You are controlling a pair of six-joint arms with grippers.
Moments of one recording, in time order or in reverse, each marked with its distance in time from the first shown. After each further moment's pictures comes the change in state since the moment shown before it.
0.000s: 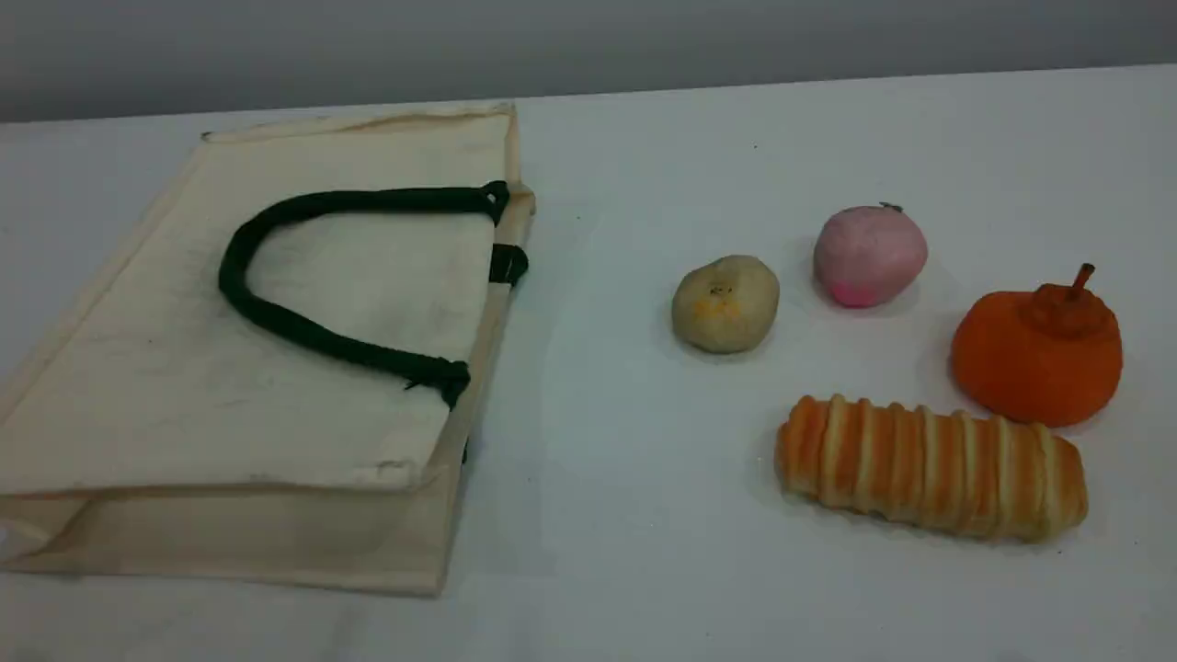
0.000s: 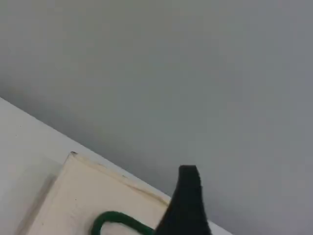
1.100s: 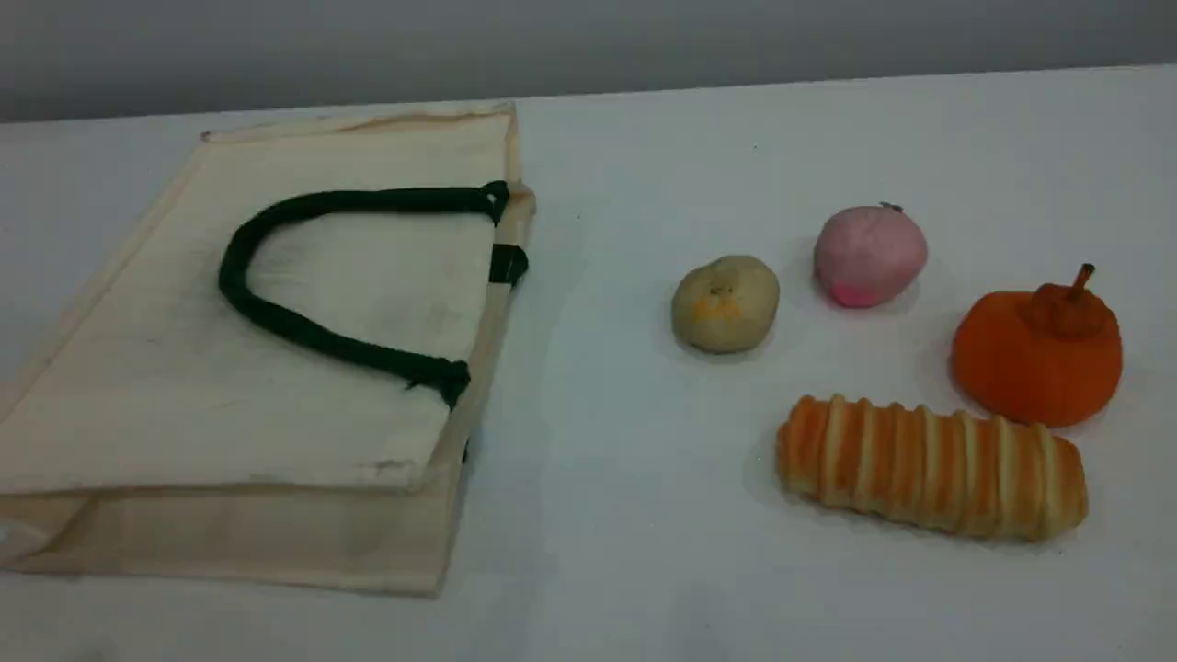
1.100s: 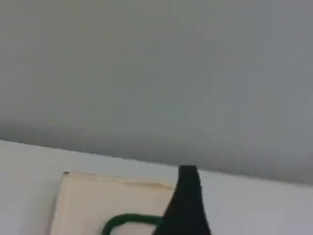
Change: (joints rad) left arm -0.225 0.277 -0.396 -0.003 0.283 0.368; right arm 0.000 0.058 -0.305 -0.005 0.362 -0.383
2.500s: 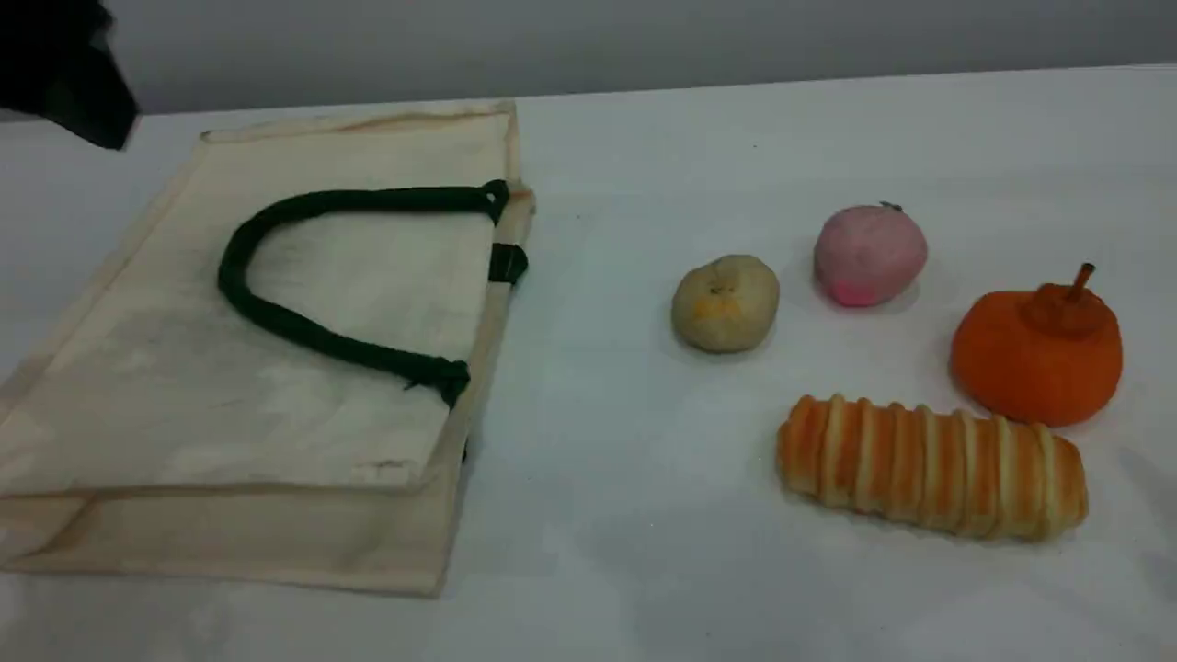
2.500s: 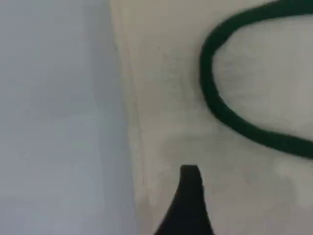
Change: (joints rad) left arm -0.030 1.156 -0.429 0.218 0.224 0.089; right arm 0.000 0.942 -0.266 -0.080 0.187 -0.242
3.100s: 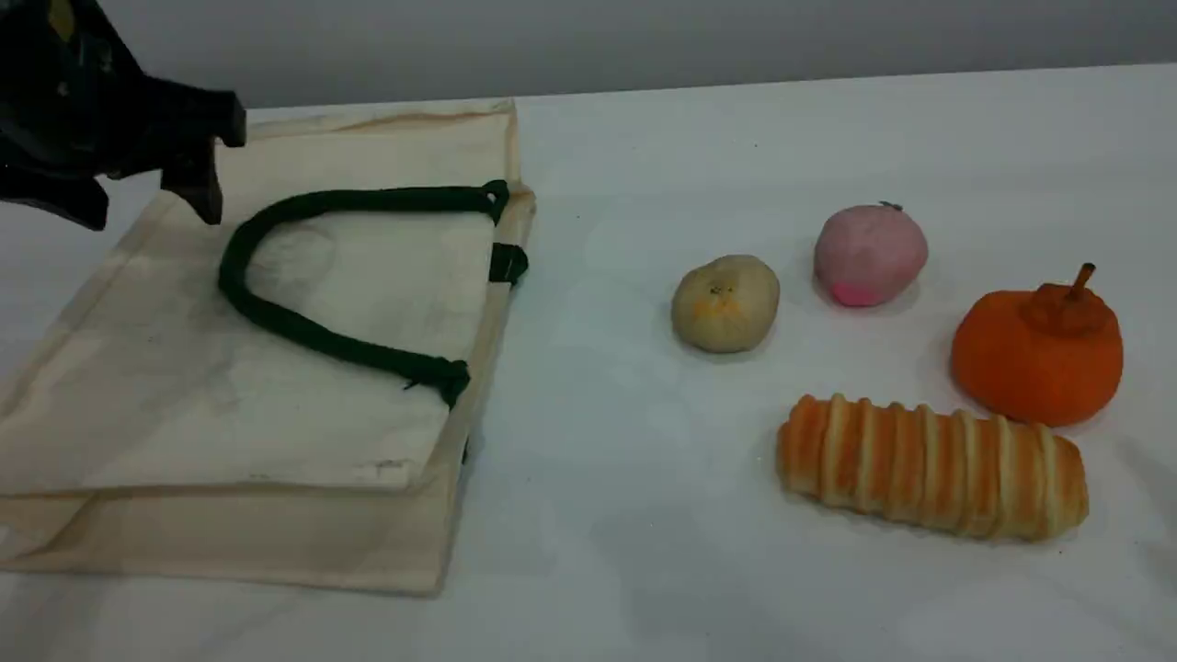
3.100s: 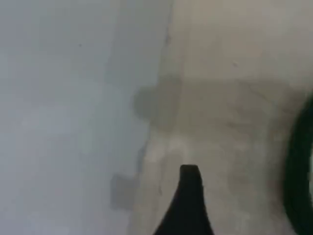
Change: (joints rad) left arm 0.127 0.445 -0.193 0.099 -0.146 -0.356; right arm 0.000 0.001 0.000 0.005 -0.019 -0.001
